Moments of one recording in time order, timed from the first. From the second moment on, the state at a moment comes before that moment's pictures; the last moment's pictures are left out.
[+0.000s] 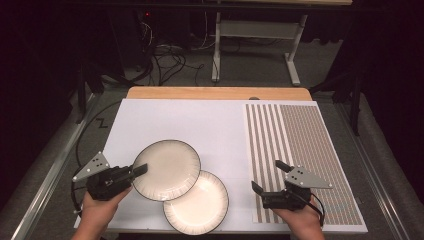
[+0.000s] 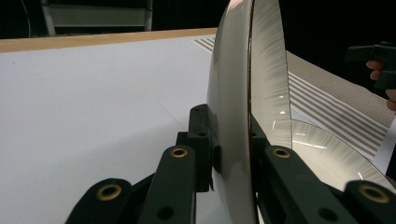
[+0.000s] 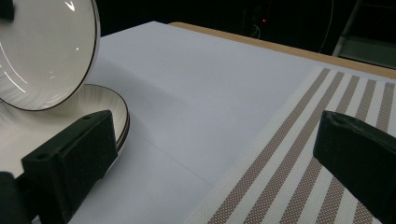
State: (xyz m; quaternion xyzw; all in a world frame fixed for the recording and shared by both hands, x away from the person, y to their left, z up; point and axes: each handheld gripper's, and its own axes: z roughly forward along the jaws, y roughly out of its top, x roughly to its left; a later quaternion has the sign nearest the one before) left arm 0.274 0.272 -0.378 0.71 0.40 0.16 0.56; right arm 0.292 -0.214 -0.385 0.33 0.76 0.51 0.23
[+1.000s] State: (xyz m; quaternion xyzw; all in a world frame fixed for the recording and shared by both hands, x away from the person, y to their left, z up) left arm 0.272 0.272 -0.379 0.72 0.39 0.17 0.55; right arm 0.312 -0.135 -0.381 0.29 0.79 0.52 0.15
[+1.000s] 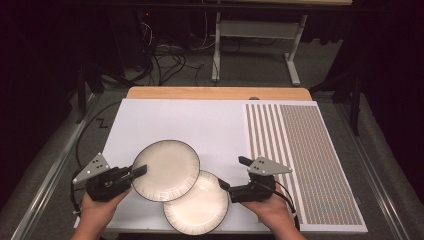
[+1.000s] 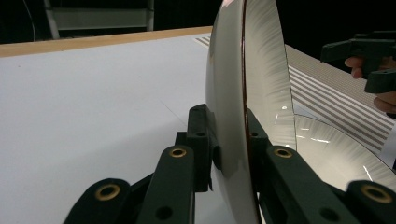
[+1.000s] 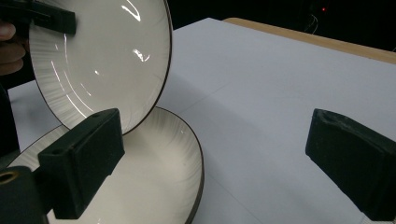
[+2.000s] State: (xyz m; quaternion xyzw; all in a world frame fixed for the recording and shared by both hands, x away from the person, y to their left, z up) left arm 0.269 0.273 -0.379 0.72 0.38 0.18 0.55; right arm 0.338 -0.052 -0.388 0.28 0.82 0.49 0.08
